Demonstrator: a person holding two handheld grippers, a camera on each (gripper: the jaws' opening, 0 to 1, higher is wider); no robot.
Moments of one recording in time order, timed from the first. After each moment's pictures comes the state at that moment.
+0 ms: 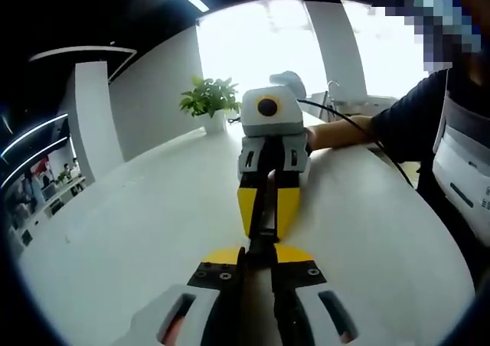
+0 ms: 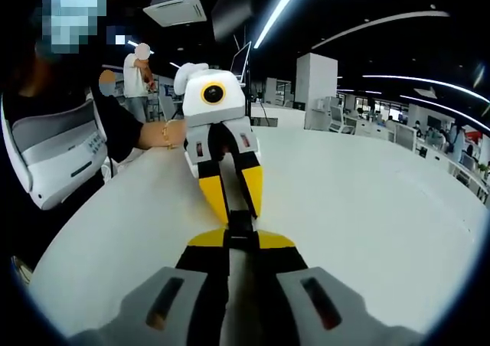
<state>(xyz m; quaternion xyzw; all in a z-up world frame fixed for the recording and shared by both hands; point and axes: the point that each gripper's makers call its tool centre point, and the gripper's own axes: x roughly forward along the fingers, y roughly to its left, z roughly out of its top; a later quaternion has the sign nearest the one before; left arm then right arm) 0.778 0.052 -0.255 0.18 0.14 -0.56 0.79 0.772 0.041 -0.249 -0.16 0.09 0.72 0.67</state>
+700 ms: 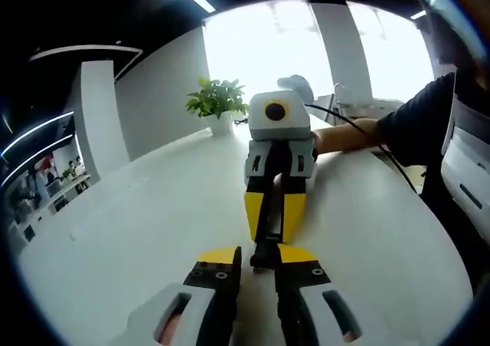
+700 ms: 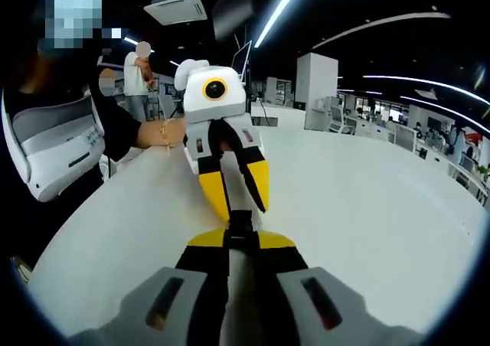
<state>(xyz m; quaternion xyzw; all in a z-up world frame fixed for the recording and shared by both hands) 0.786 0.058 -0.247 0.17 0.14 -0.55 0.81 0.775 0.047 -0.249 -0.17 0.09 0.72 0.67</state>
